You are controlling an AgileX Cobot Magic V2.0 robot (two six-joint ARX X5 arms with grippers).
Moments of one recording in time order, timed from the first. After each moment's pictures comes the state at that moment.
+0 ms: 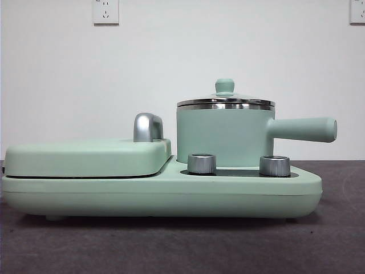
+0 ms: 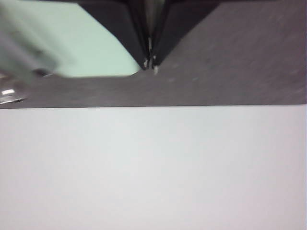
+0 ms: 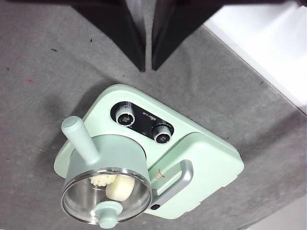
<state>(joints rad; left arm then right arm) -0.12 0.01 0.25 -0.16 0.03 -0.06 0.50 0.28 0.95 -1.16 -0.21 0.08</state>
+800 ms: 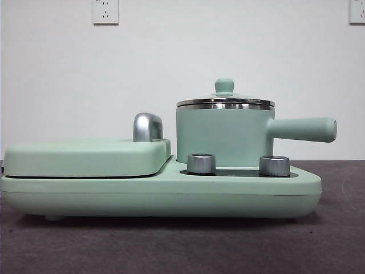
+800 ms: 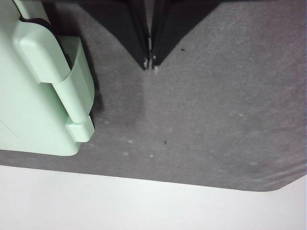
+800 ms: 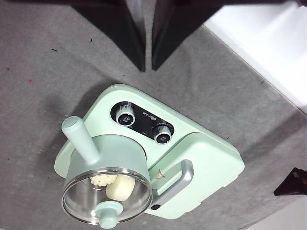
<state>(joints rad) 0.02 0.00 0.03 -0.18 0.03 -0.09 0.50 0.28 0.95 -1.15 -0.21 0.08</state>
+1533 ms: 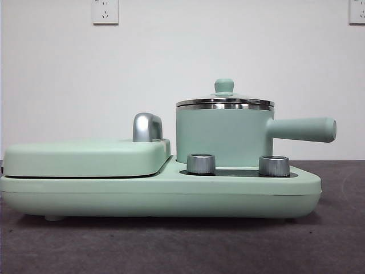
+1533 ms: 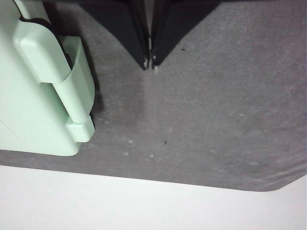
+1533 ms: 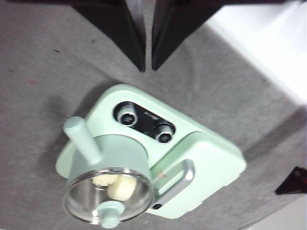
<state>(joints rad) 0.02 0.00 0.03 -0.18 0.03 -0.09 0.47 0.28 0.95 -1.16 -0.21 0.08</state>
